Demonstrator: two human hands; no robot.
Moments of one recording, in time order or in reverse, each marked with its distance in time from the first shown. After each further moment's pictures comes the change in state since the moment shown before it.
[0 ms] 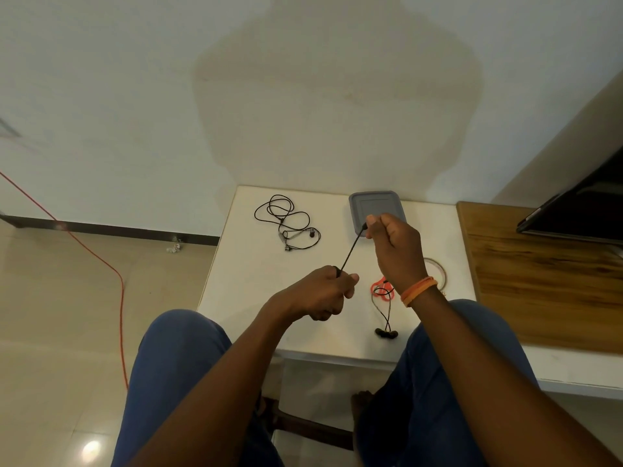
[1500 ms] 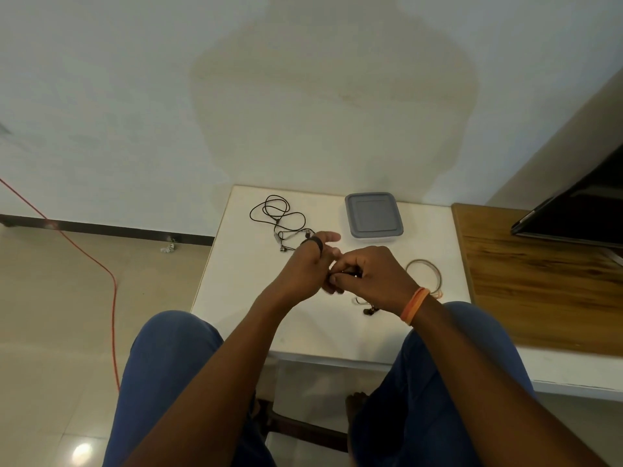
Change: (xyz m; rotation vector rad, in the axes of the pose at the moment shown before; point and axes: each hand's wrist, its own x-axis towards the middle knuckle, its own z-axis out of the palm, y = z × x) left_hand 0.013 0.005 -0.013 -0.120 0.328 0.264; right_hand -0.021 -0.014 -0.005 -0.177 -0.548 -0.104
